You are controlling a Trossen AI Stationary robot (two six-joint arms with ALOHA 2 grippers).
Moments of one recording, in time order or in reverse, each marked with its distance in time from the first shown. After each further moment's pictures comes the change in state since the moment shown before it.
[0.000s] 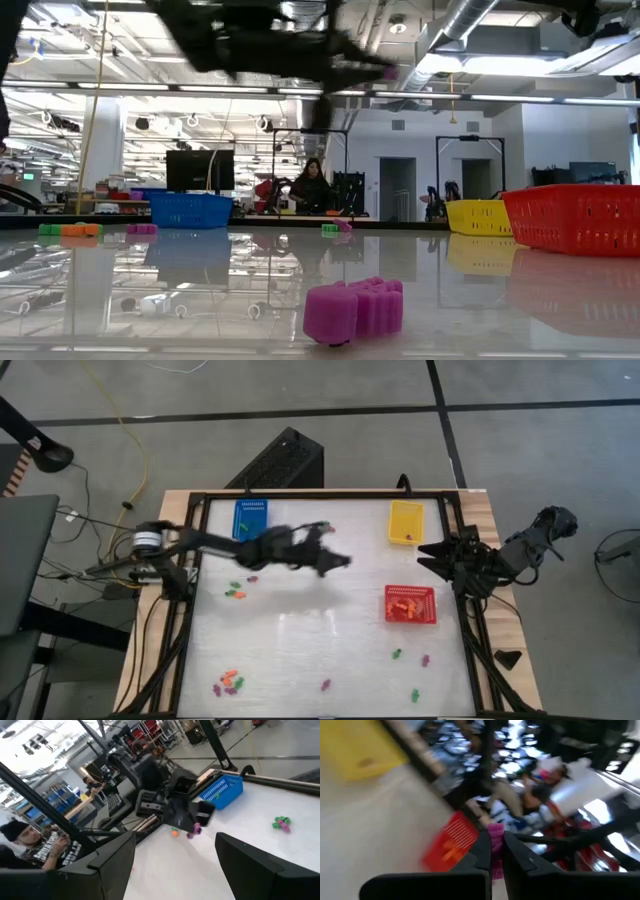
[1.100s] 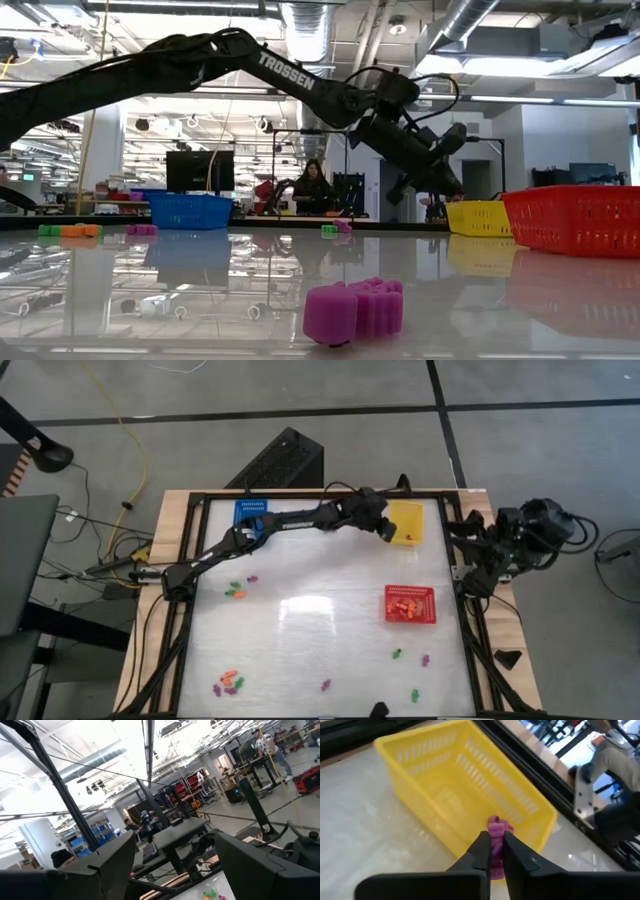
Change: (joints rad) left arm 0.190 0.872 1.310 -0.873 -0.045 0.371; right arm 0.203 -0.110 -0.001 0.501 0.120 -0.581
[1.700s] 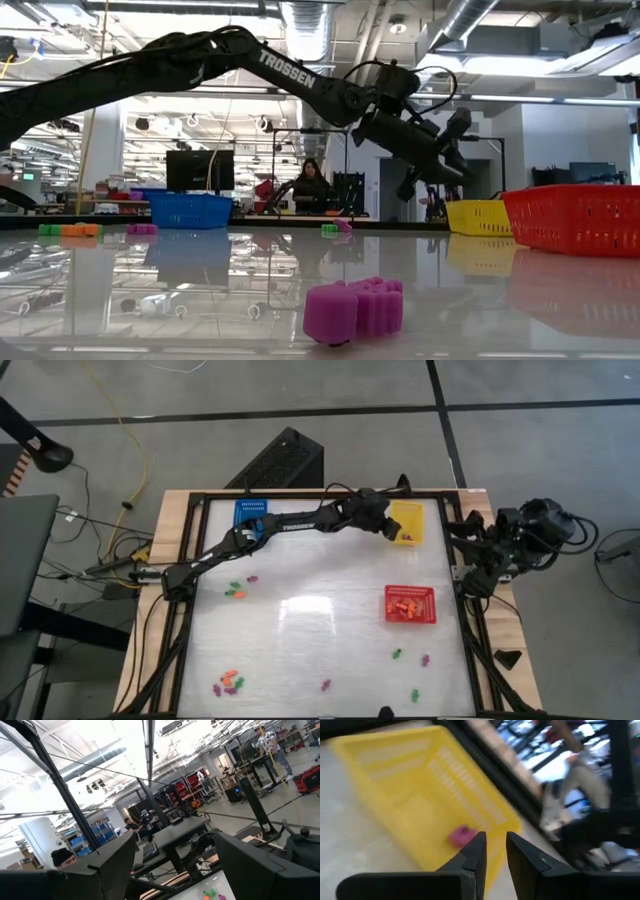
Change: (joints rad) left arm -0.007 -0.003 0.000 0.105 0.066 -0.144; right arm 0.000 0.000 0.000 -0.008 -0.003 0.007
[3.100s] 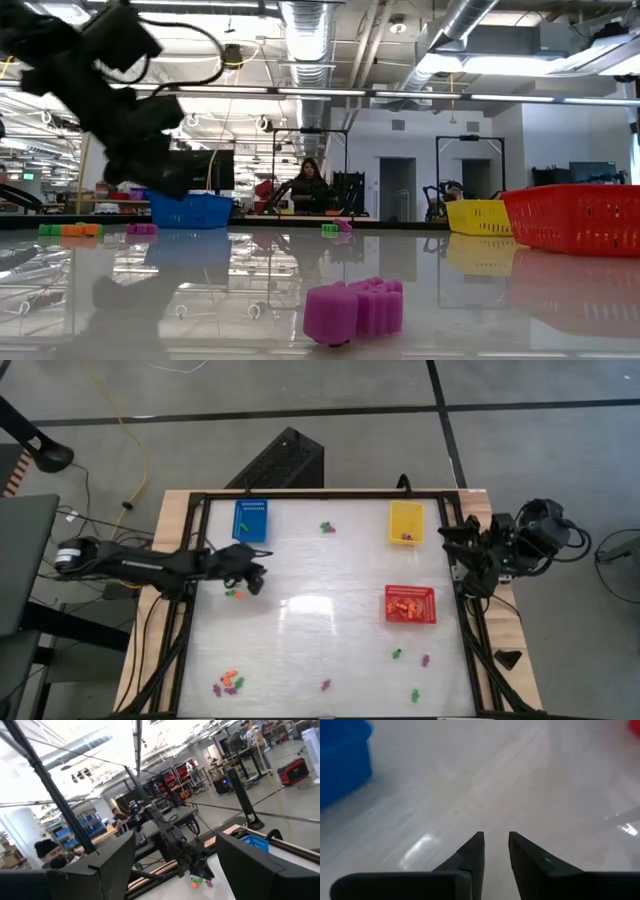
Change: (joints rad) left arm -0.229 -1.692 -2.038 -0.022 -0.445 0.072; right arm -0.003 0.020 -0.001 -0.093 0.051 0.075
